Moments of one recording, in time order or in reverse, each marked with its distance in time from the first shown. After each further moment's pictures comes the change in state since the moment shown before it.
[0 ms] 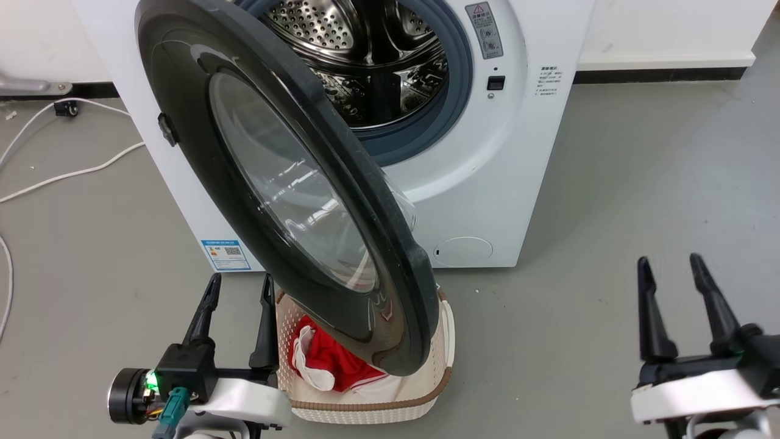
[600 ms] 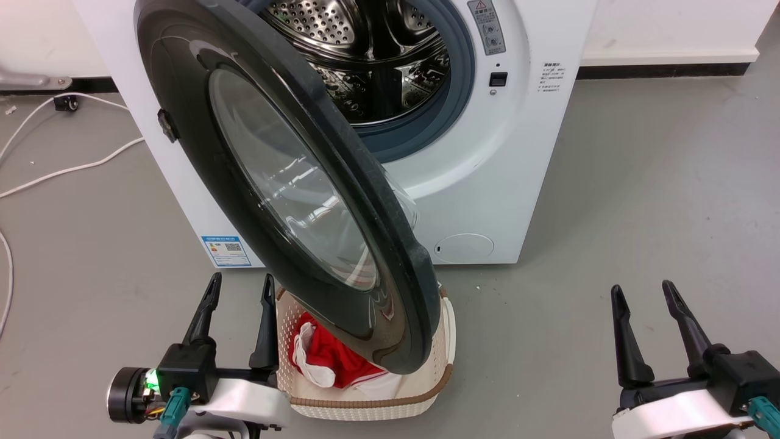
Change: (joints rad) left arm 0.000 0.000 0.004 0.000 0.014 -0.007 0.000; right arm 0.065 0.042 0.030 -0.005 -0.074 0.000 0.025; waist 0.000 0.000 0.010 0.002
